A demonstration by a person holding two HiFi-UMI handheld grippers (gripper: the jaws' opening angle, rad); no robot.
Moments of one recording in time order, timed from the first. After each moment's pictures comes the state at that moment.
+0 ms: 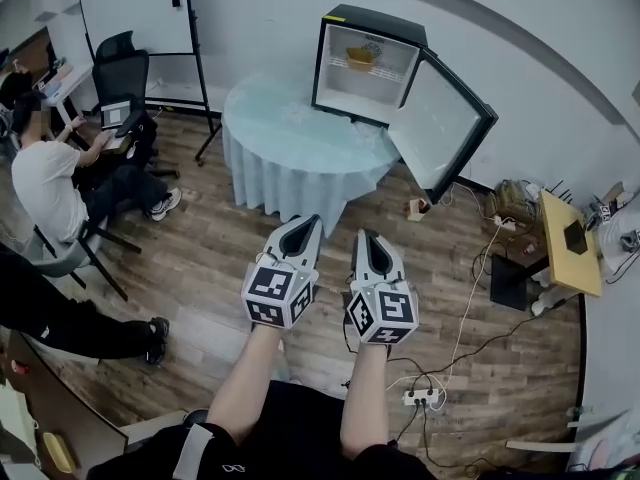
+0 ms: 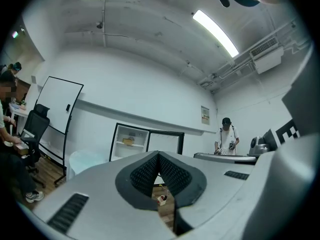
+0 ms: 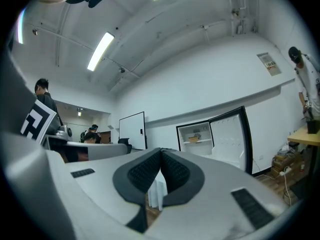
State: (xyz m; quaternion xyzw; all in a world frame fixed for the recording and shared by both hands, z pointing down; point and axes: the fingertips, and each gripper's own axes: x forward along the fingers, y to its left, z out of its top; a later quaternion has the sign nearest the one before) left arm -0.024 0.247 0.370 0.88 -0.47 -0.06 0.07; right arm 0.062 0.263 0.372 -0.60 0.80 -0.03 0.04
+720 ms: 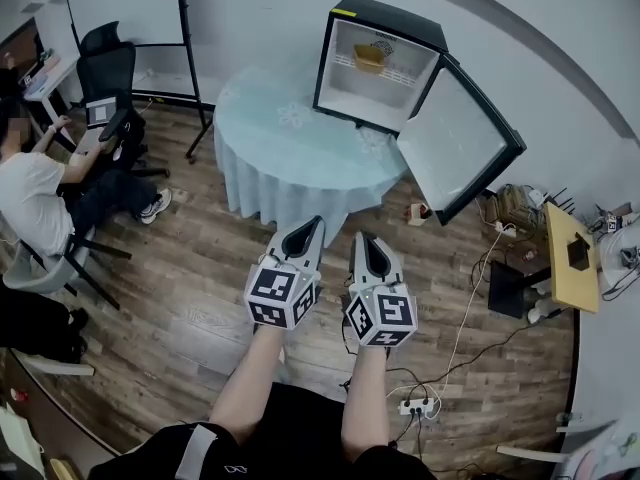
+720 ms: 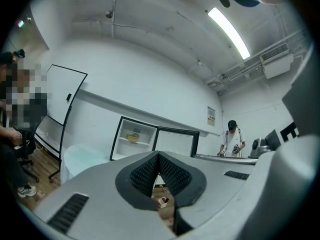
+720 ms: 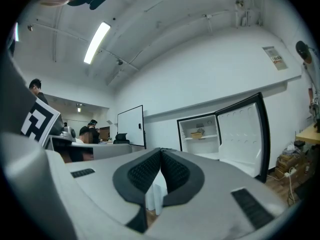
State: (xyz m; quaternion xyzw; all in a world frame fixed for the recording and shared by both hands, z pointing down) left arm -0.036 0.117 0.396 0.88 -0.46 -0.07 0.10; right arm 0.041 0.137 0.395 -0.59 0.81 -0.04 0.01
